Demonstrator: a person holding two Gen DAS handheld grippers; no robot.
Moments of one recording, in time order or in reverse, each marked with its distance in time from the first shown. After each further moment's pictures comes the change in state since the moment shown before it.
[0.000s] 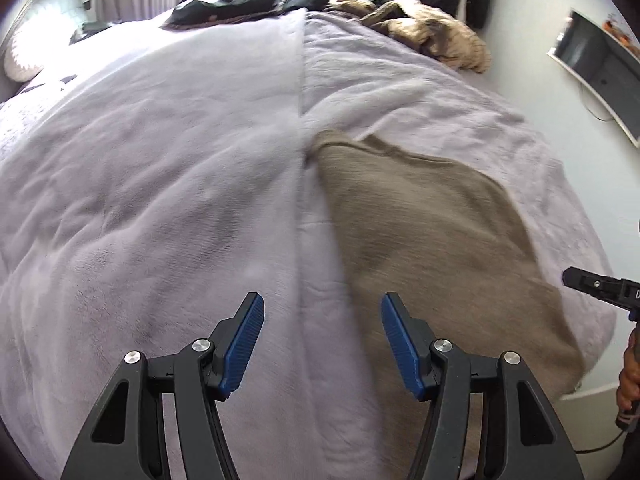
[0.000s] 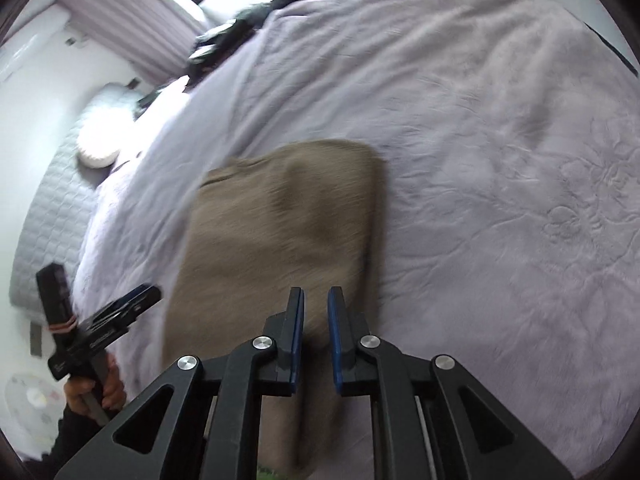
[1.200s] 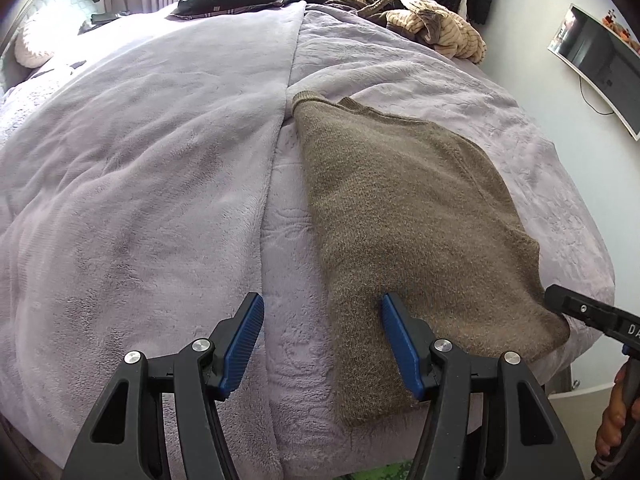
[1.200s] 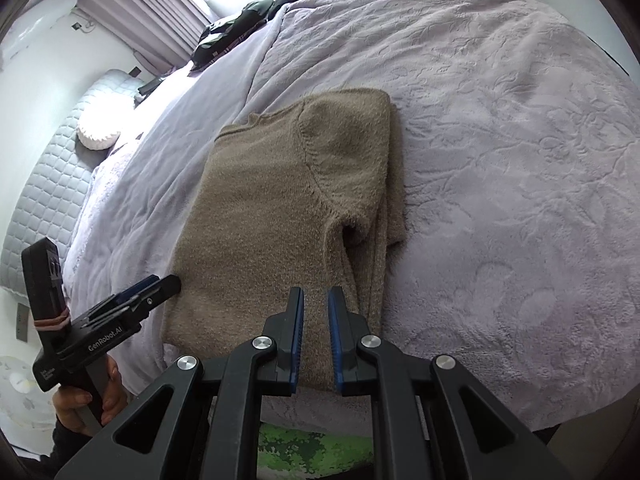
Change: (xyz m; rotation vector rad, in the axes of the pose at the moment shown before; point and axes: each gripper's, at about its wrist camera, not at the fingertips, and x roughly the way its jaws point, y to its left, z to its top) left arm -0.011 -0.025 -0.048 -0.027 0.018 0.030; right arm -0.007 0.013 -0.058 0.014 -0.008 -0.048
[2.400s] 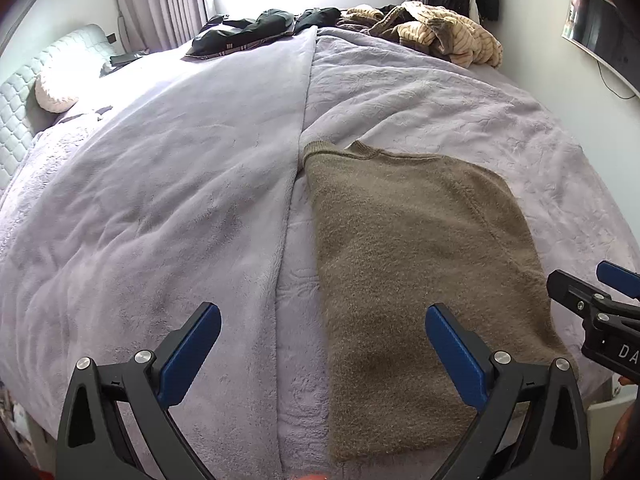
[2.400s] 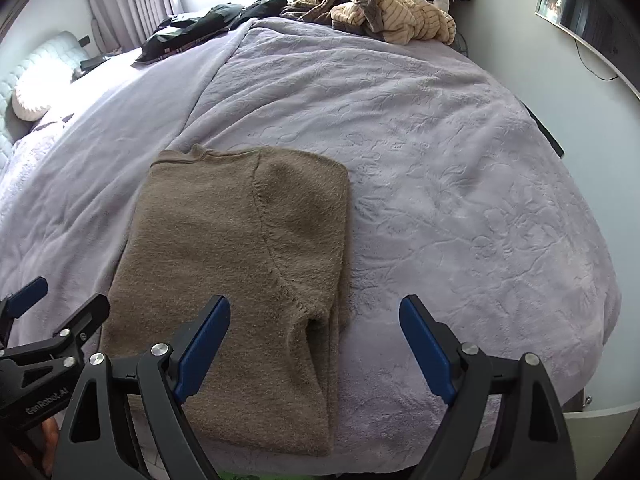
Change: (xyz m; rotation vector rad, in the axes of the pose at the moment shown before) left arm -0.014 -0.035 0.035 0.057 -0.066 0.184; right arm -0.002 0.051 0.038 -0.136 -0.076 -0.432
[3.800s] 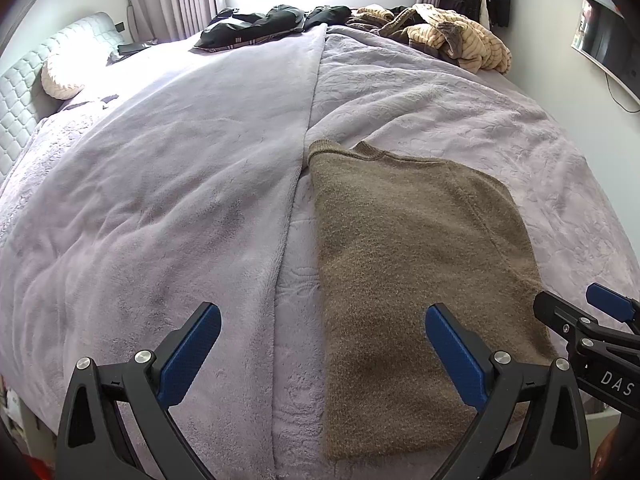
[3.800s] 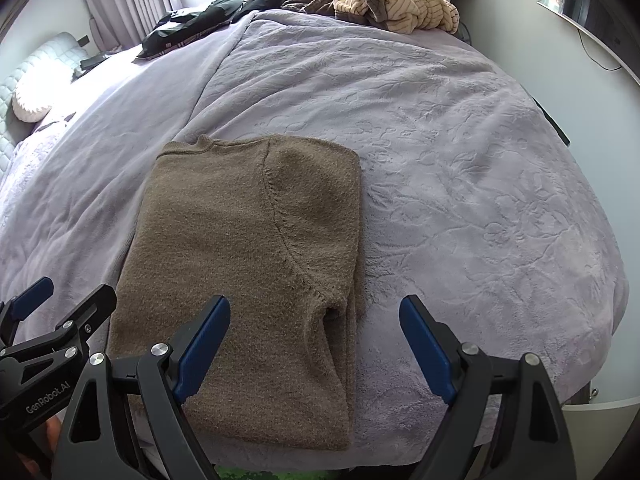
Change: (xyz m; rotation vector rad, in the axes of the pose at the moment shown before) left arm -0.002 0.002 0.000 -0.047 0.009 -0.002; right arm 0.003 0.007 -0.006 0.020 0.026 0.016
